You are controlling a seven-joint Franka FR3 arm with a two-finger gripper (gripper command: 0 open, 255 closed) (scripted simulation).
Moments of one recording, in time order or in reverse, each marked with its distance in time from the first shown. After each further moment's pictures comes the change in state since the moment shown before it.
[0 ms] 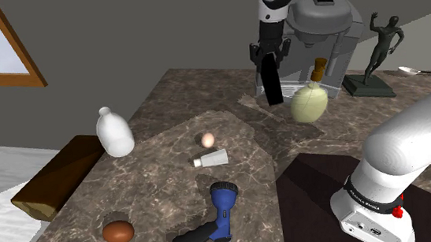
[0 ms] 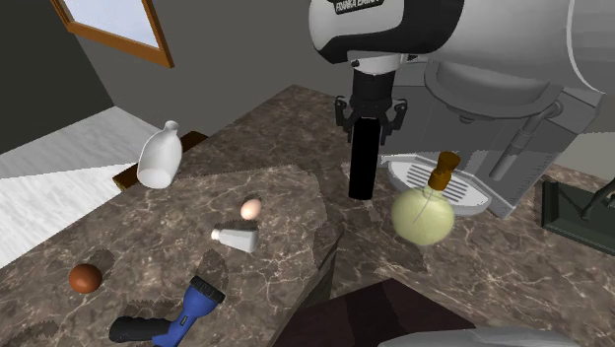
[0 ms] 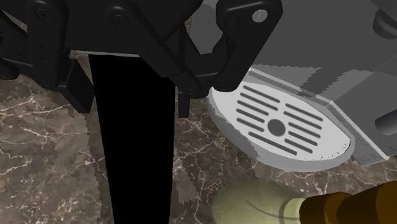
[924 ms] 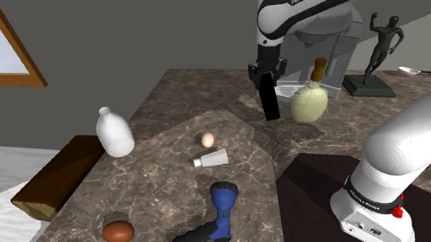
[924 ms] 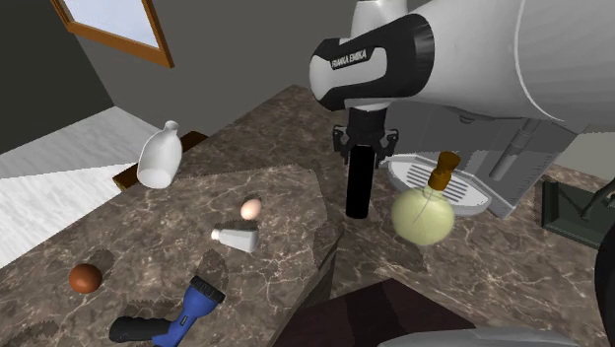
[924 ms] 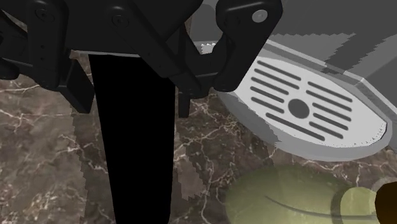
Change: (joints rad) arm 0.000 0.036 0.005 -0.151 -0.003 0.187 0.011
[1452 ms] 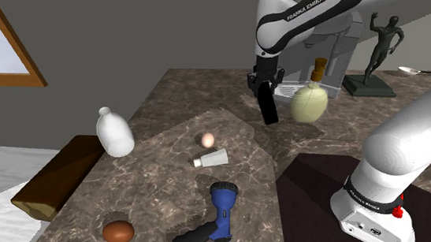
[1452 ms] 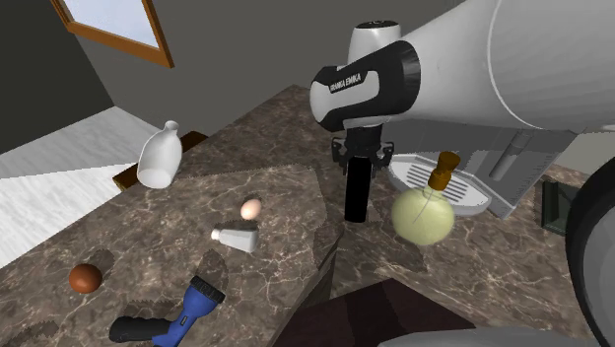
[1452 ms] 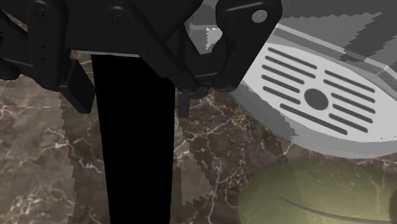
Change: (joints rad) arm -0.002 0.042 0.004 -0.063 -0.007 0.119 0.011
